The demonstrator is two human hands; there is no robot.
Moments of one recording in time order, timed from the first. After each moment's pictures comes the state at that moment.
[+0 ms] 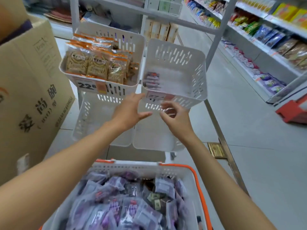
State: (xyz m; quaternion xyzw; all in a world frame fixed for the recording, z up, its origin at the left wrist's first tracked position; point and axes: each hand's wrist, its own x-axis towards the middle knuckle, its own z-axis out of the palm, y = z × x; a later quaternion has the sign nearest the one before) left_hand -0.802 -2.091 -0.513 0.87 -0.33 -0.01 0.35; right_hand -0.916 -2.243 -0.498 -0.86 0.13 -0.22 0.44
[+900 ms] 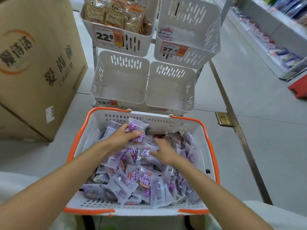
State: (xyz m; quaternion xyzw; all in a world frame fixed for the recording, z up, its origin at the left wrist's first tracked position) left_hand -0.966 -1.954 -0.654 0.68 -0.04 -0.42 0.60; right_hand -1.072 -2.135 -0.684 -0.91 0.16 0.22 0.31
